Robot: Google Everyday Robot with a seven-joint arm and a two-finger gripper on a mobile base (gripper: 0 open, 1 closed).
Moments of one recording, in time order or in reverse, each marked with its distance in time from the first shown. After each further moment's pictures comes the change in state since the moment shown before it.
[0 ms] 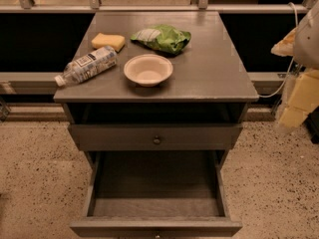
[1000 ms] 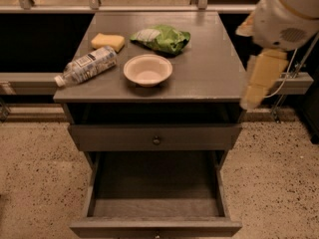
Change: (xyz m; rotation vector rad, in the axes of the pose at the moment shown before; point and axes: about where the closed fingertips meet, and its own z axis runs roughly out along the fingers) arm -0.062 -0.037 0.018 0.034 -0.033 -0.146
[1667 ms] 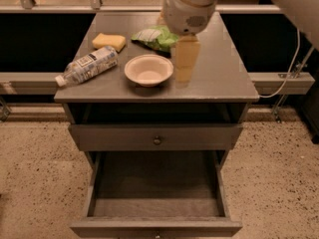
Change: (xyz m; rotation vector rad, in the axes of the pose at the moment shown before) arm -0.136 -0.047 0.054 -0.024 -0.059 -0.346
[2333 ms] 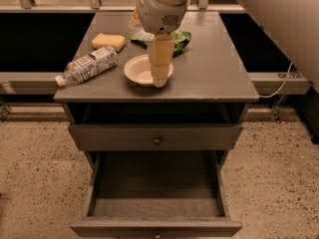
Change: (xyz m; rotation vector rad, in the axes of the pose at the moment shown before) arm -0.052 -0.021 0.025 -0.046 -0.113 -0.126
